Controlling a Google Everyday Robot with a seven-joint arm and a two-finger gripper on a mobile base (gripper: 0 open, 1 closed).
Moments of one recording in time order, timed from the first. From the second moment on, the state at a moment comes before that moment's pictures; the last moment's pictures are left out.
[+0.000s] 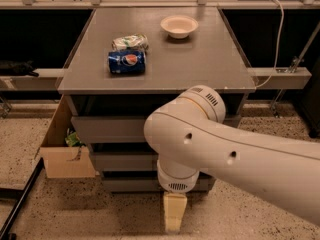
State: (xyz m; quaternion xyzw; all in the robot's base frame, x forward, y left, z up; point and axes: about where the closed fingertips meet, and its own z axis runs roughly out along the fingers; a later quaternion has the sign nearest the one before) arm 0.363 -0.032 0.722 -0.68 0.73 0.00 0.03
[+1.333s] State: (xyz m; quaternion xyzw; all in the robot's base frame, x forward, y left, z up) arm 0.363 -0.100 0.647 -0.61 0.79 0.02 -0.01
